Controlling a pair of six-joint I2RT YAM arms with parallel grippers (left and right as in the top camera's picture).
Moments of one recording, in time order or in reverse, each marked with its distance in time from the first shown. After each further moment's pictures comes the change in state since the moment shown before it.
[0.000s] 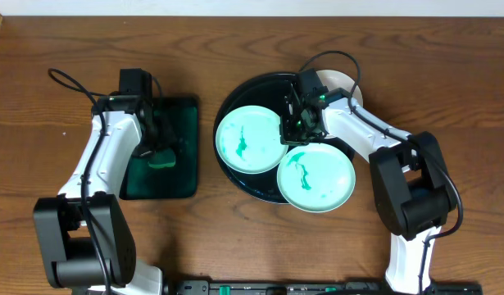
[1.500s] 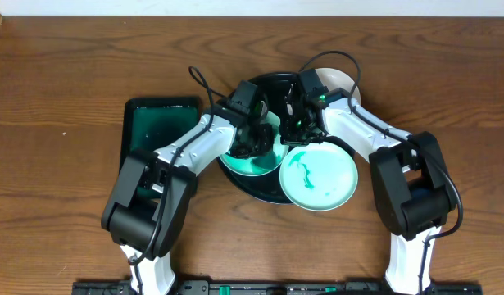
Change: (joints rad) left arm -0.504 0.253 0.028 0.349 0.359 -0.166; right arm 0.000 0.000 0.000 -0.007 -0.003 -0.001
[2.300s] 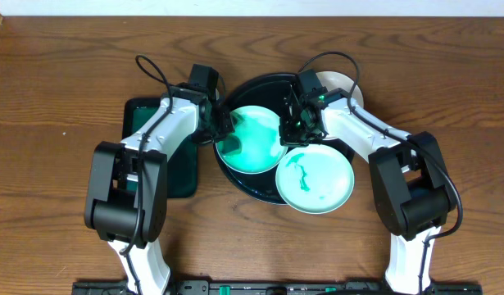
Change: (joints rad) left arm 0.224 0.018 0.065 -0.155 -0.133 0.051; right arm 0.004 0.000 0.000 -0.008 -0.005 -0.002
